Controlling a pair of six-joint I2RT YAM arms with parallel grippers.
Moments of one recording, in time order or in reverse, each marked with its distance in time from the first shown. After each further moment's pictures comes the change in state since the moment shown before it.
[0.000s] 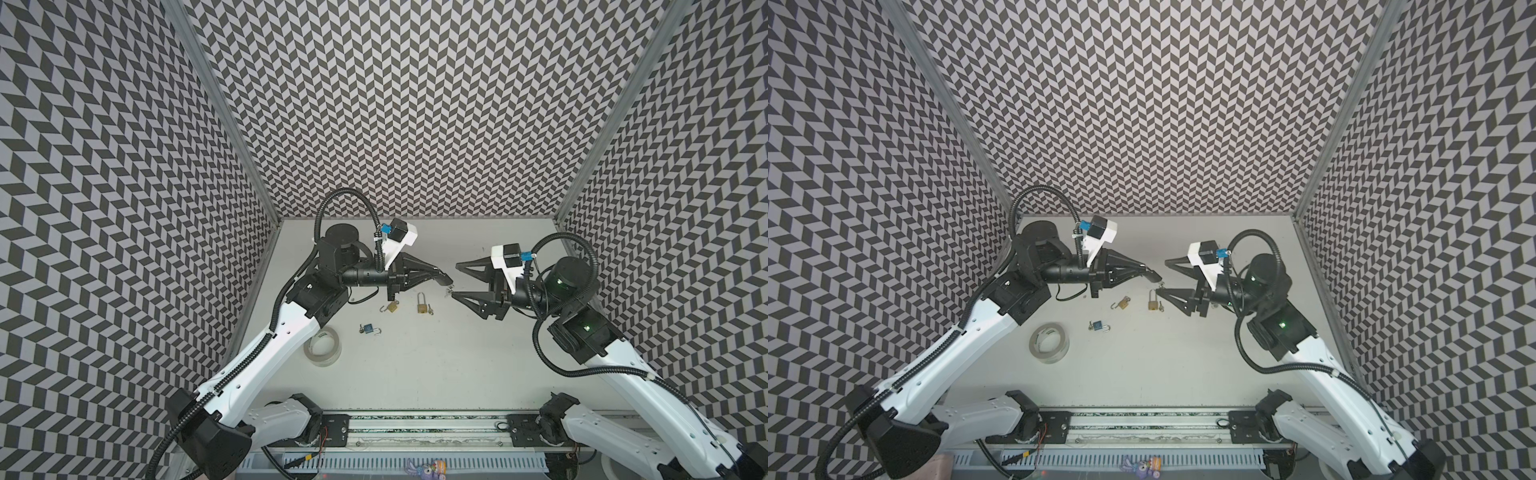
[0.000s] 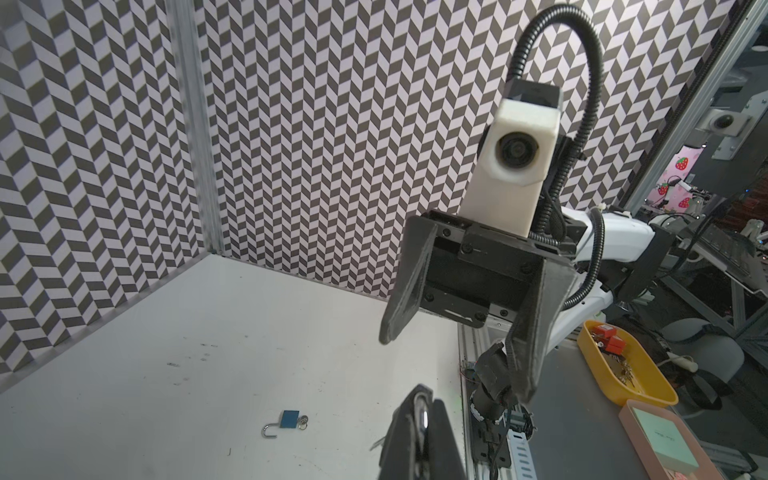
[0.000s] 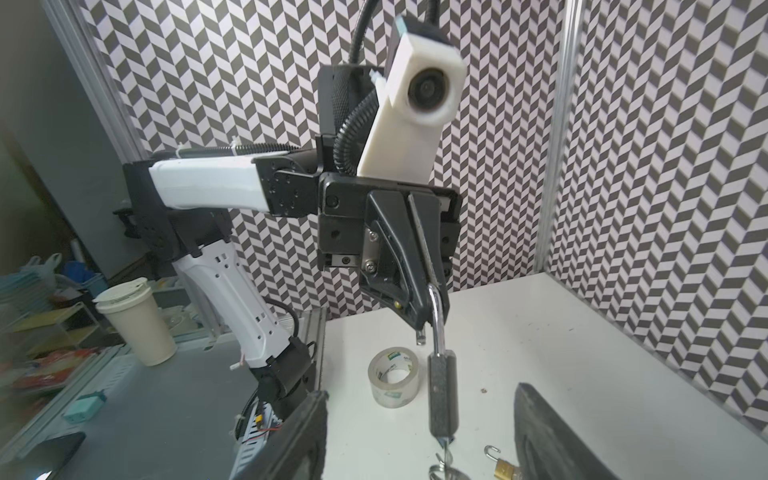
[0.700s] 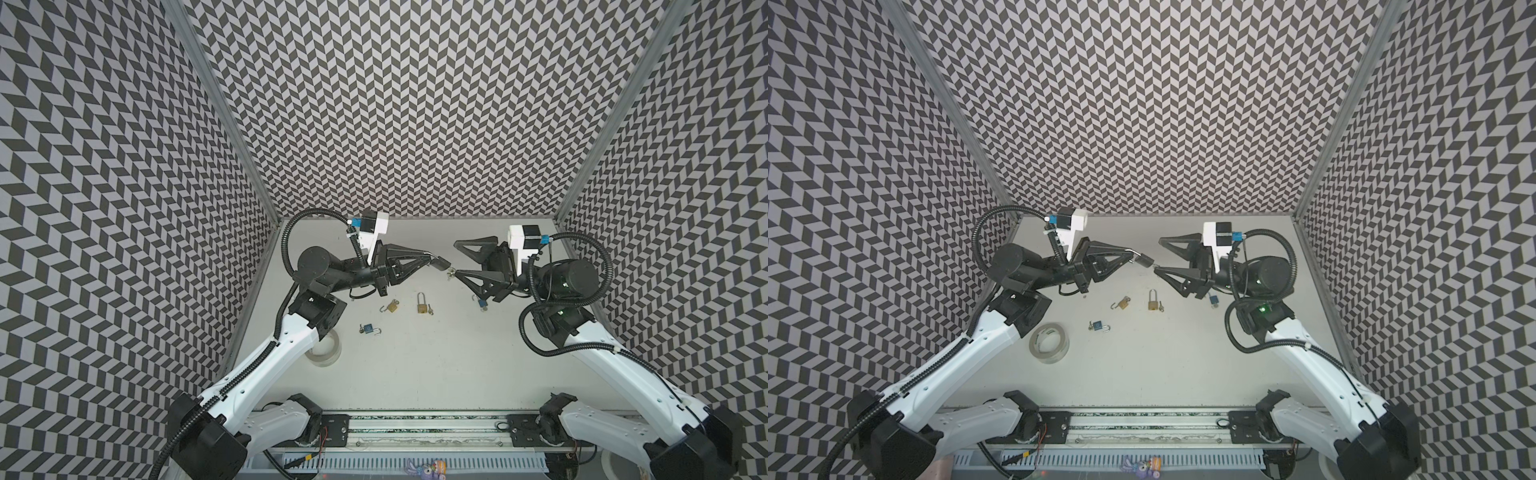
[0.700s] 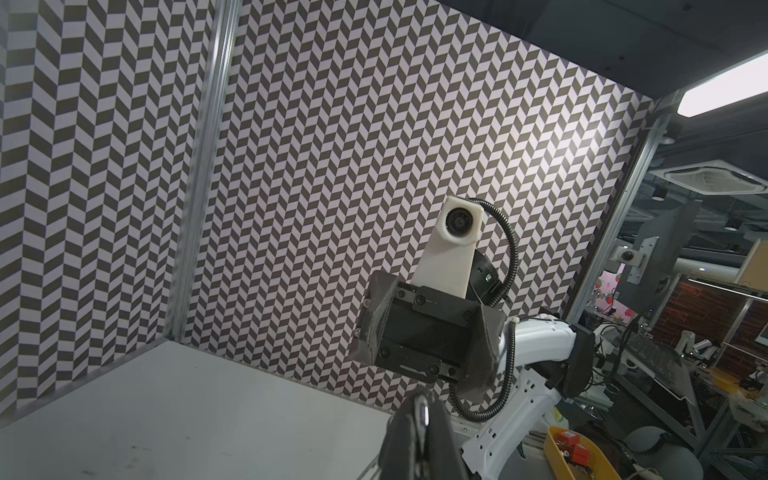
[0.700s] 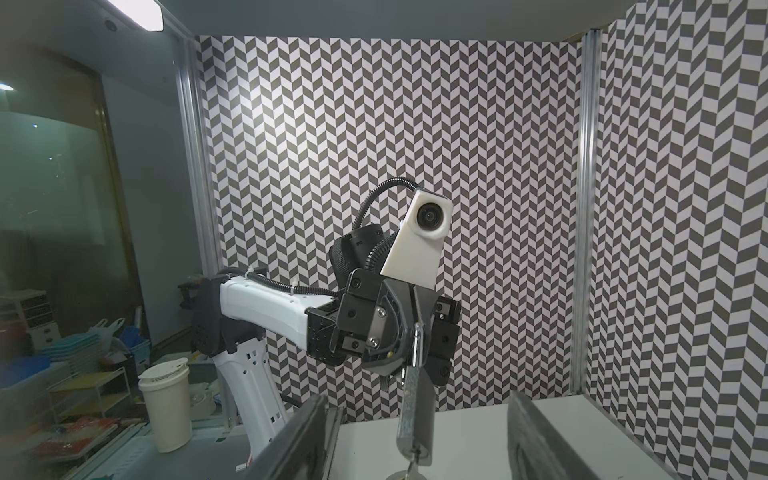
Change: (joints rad) left arm 0.020 -0.045 -0.186 0.662 -0.030 -0.509; right arm -0.011 0.177 0.006 0.603 -0.101 0.355
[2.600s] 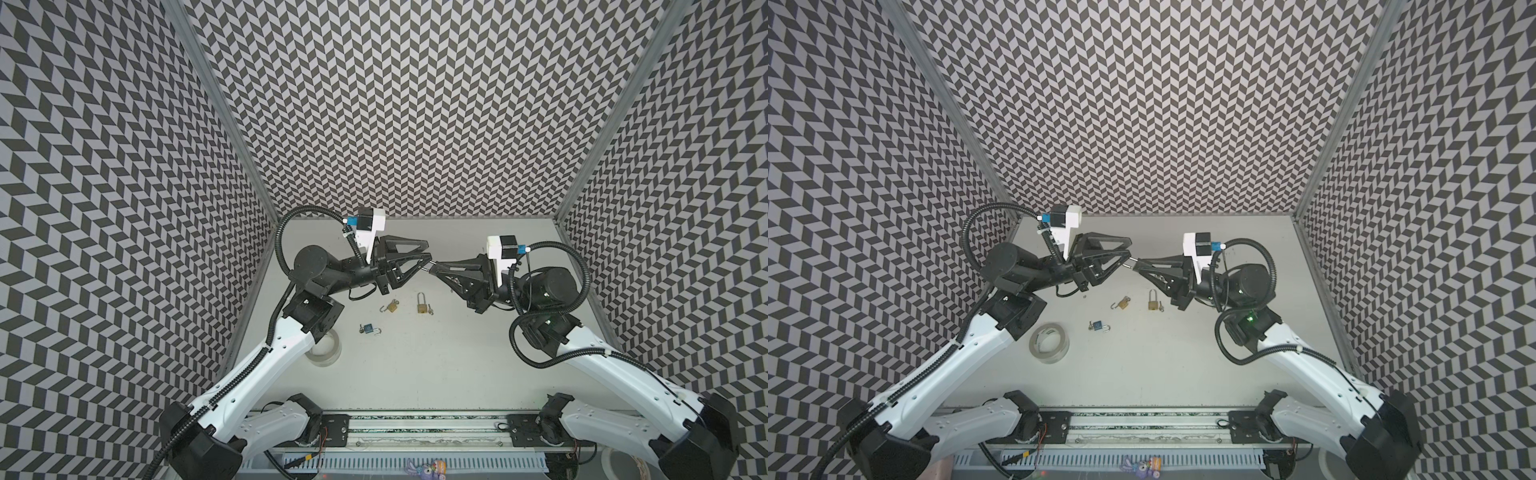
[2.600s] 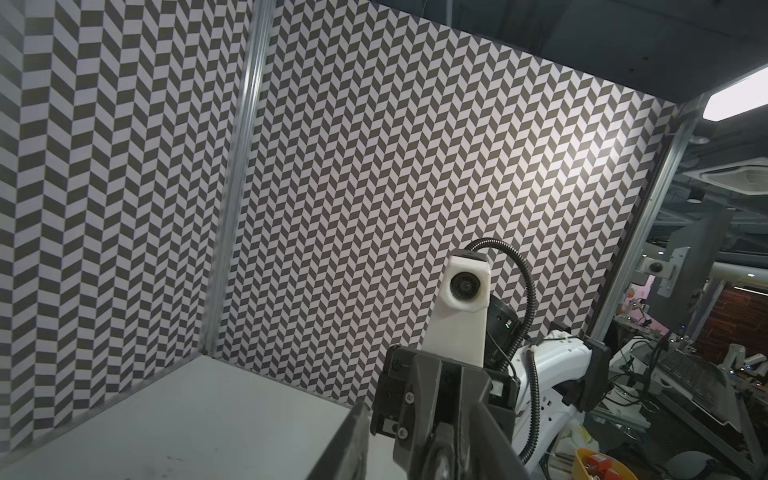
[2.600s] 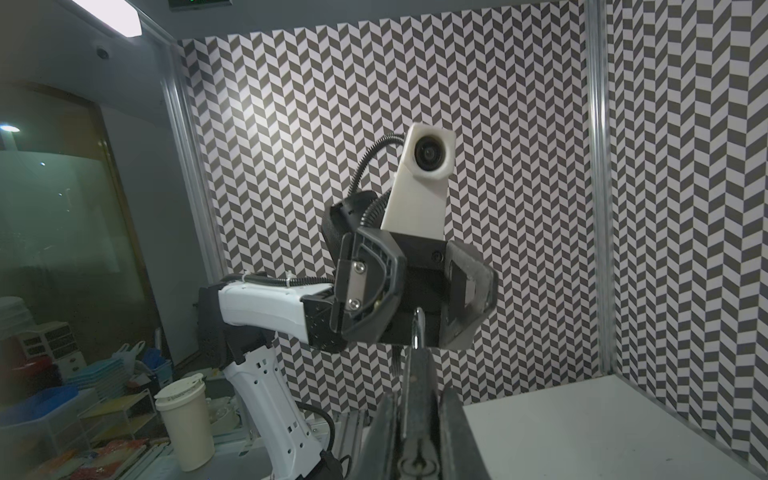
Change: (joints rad) left arm -0.028 -0.041 0.076 -0.189 -0.126 0.128; right arm 0.155 -0.014 -0.034 -0.135 0.168 -0.118
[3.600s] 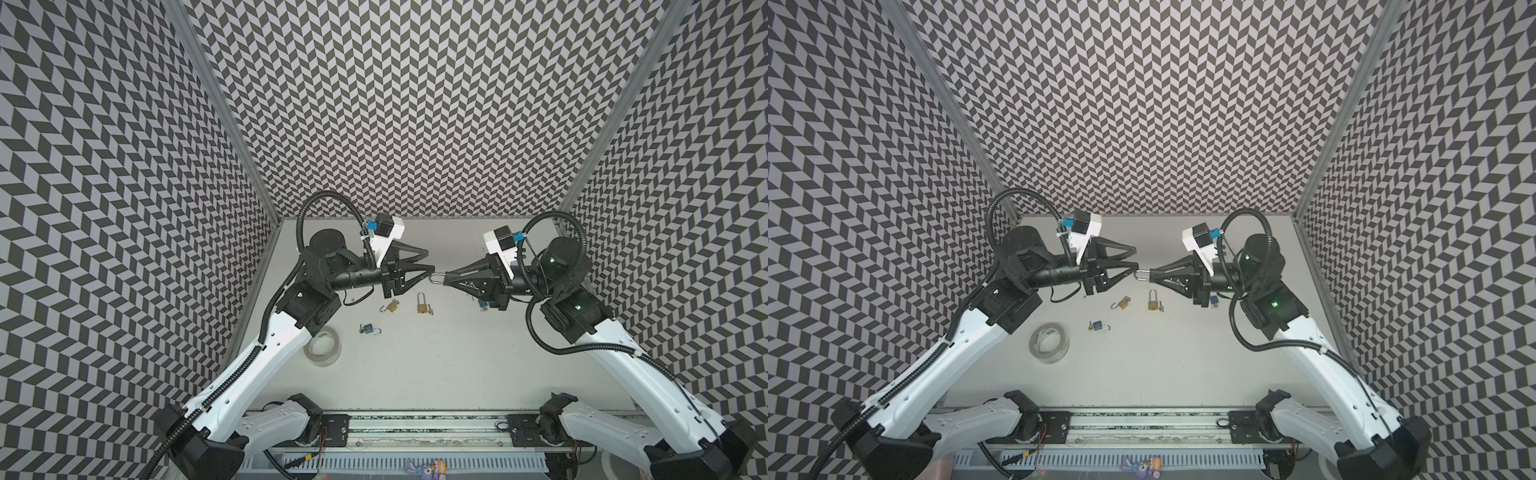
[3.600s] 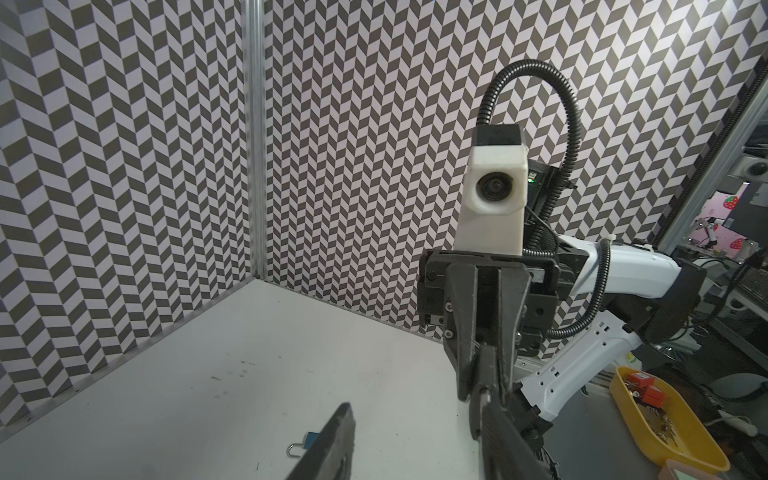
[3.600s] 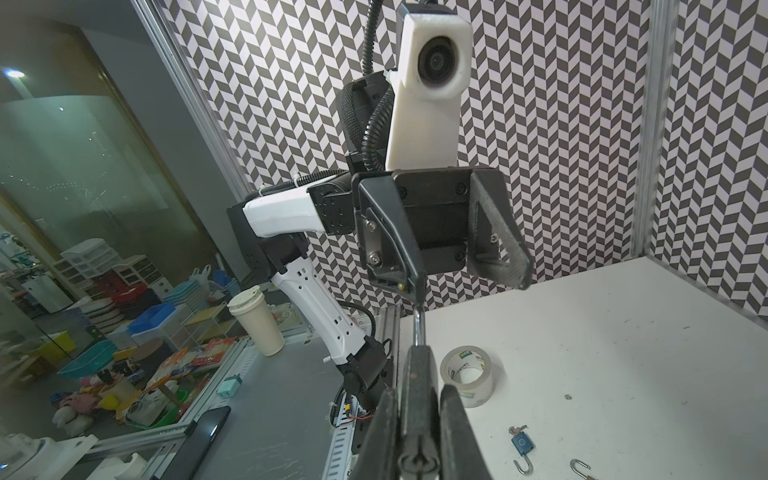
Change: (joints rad) left arm 0.000 0.029 0.097 -0.427 0.062 0.331; right arm -0.192 -0.013 0.174 -0.528 -0.363 -0.104
